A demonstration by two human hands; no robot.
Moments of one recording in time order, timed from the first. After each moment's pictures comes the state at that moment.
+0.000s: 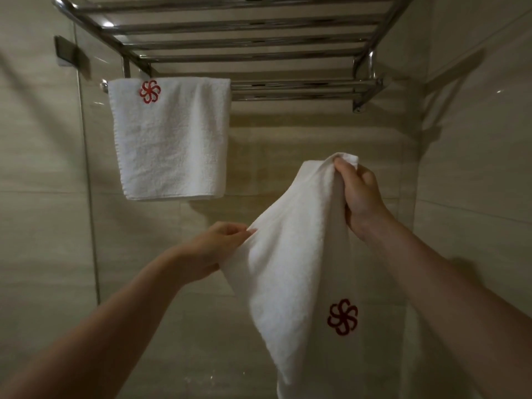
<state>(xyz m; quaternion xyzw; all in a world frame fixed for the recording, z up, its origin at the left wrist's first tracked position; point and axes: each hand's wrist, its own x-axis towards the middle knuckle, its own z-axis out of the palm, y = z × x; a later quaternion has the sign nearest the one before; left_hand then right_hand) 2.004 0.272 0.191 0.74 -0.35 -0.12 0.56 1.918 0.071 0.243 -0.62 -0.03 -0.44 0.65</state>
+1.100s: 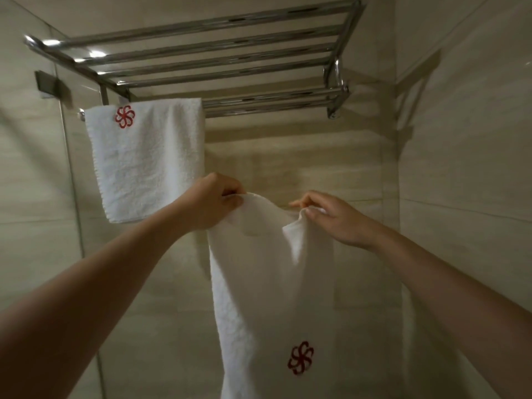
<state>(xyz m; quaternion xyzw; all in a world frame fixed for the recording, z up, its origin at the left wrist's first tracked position) 1.984 0.242 0.277 0.84 -0.43 0.26 0.22 1.915 0.010 0.224 -0.89 -0.16 -0.31 0.29</state>
